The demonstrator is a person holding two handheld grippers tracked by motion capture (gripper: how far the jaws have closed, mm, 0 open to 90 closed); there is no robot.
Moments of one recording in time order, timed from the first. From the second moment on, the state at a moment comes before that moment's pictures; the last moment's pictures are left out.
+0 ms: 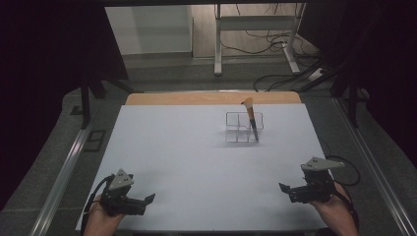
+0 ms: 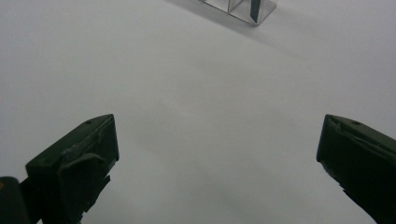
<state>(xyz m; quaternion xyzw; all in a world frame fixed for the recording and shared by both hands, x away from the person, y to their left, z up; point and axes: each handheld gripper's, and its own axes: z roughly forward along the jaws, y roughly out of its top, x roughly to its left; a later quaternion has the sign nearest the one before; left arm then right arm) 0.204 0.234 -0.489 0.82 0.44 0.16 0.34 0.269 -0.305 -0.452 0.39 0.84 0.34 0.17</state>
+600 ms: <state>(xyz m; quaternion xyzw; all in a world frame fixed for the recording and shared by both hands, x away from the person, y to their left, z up) 0.204 0.234 -0.489 0.82 0.44 0.16 0.34 0.262 -0.318 -0.456 0.40 0.84 0.33 0.18</state>
